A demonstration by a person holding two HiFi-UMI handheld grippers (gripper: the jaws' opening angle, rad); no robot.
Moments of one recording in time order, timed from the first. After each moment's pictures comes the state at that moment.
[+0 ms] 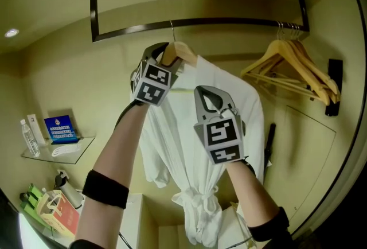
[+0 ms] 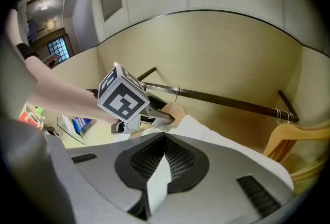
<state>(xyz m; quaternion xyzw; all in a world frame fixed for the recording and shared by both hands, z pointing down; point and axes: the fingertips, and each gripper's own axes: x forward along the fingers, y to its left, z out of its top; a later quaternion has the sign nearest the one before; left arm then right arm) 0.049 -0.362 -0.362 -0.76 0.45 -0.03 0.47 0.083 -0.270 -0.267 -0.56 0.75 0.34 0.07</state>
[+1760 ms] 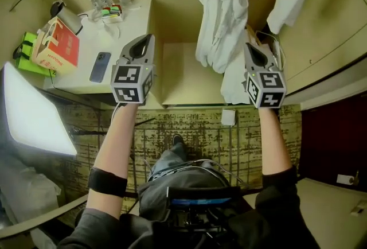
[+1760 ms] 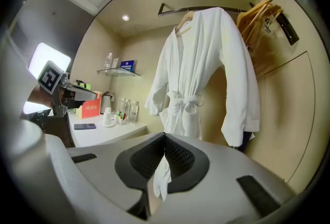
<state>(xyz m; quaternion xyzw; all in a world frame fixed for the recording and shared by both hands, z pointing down) -0.200 -0.076 0.253 -0.83 0.55 -0.10 0.01 0.086 -0.073 0.266 -0.56 0.82 0.00 -0.14</state>
